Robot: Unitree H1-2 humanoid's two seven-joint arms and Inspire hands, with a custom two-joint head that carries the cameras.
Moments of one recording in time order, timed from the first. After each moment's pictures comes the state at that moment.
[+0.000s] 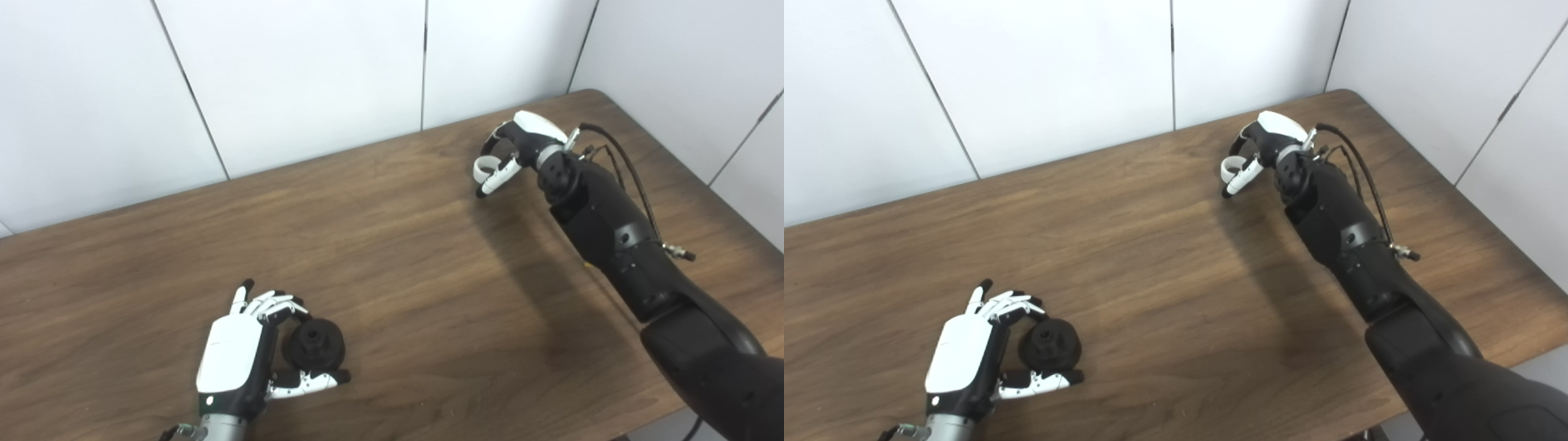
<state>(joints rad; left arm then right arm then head) -0.01 0.18 -0.40 -0.07 0.91 -0.05 0.11 -0.59 -0.52 0.13 0.35 -0.70 0.47 0.28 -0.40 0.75</state>
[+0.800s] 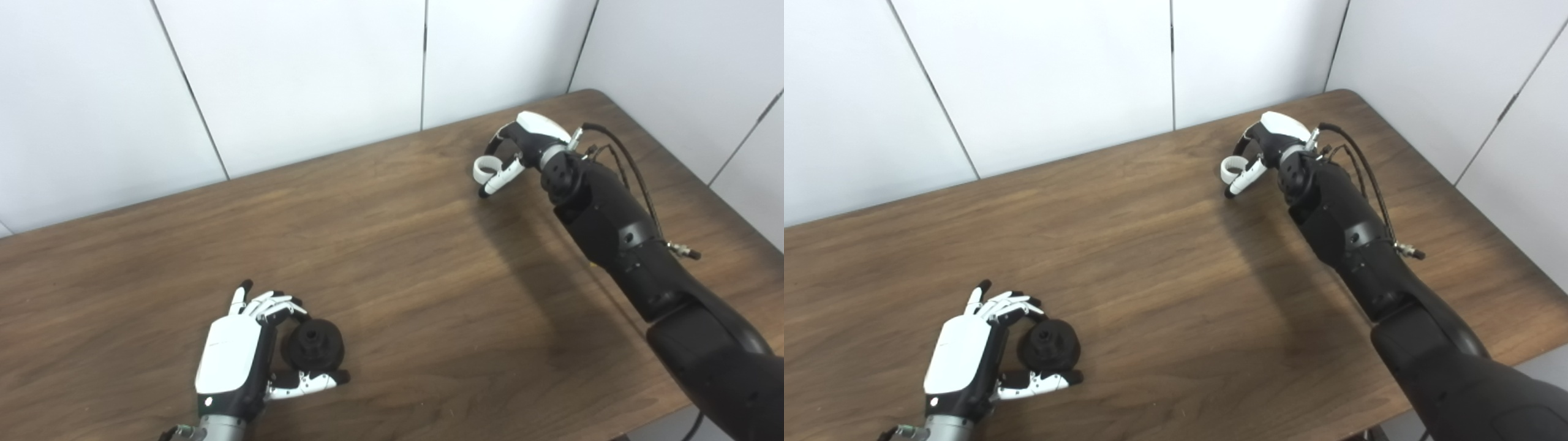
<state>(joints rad) -0.01 0.18 -0.40 -0.07 0.91 -0.04 0.11 -0.58 -0.54 0.15 0.35 -0.70 0.47 0.29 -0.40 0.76</state>
